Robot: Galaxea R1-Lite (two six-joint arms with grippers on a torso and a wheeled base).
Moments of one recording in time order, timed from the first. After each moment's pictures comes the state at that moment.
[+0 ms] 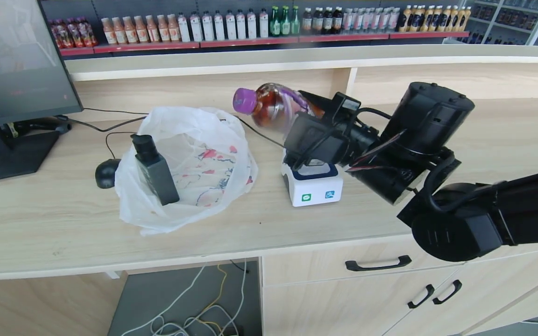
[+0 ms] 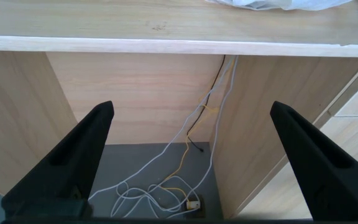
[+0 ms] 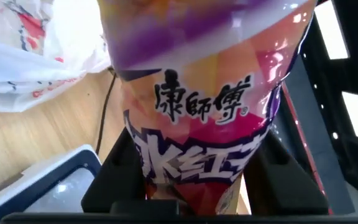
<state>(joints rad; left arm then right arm) 0.00 0.00 0.00 0.00 0.00 0.00 0.66 1.92 -1.17 -1.03 0.02 -1.28</state>
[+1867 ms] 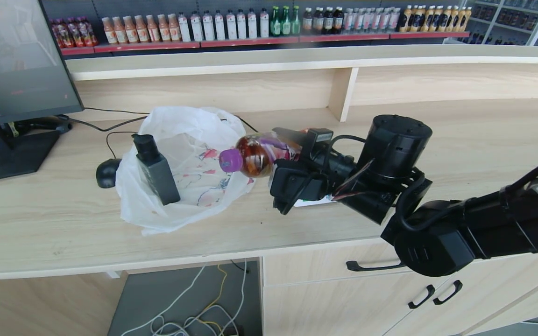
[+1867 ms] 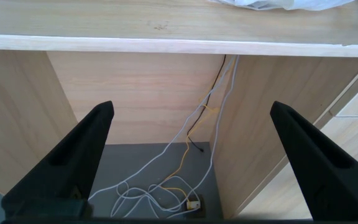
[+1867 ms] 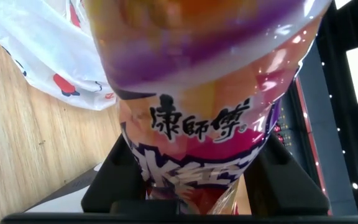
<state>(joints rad) 0.00 0.00 0.00 0.00 0.00 0.00 0.68 1.97 -1.12 -1.01 0.11 -1.36</state>
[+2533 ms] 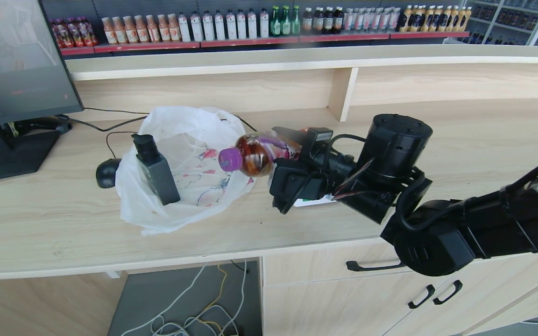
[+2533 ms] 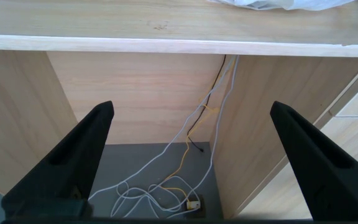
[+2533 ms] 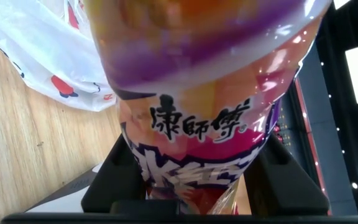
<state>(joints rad) 0.00 0.00 0.00 0.00 0.00 0.00 0.68 1.97 -1.12 -1.01 0.11 -1.36</state>
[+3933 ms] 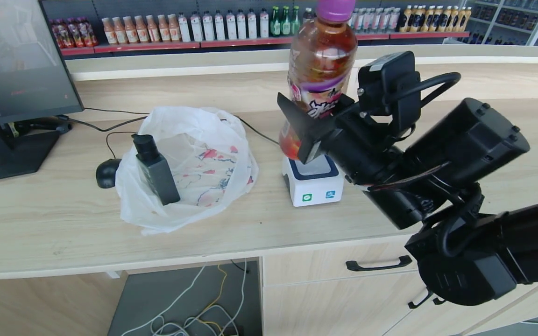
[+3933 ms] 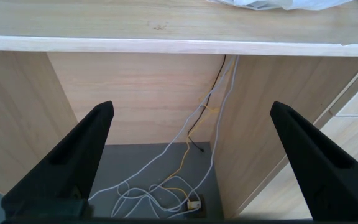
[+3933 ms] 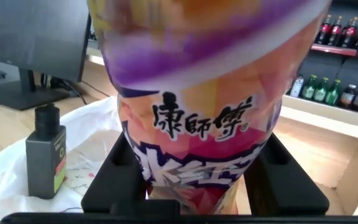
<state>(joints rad) 0.00 0.00 0.00 0.00 0.00 0.00 0.74 1.89 -1.00 -1.42 -0.02 -0.32</state>
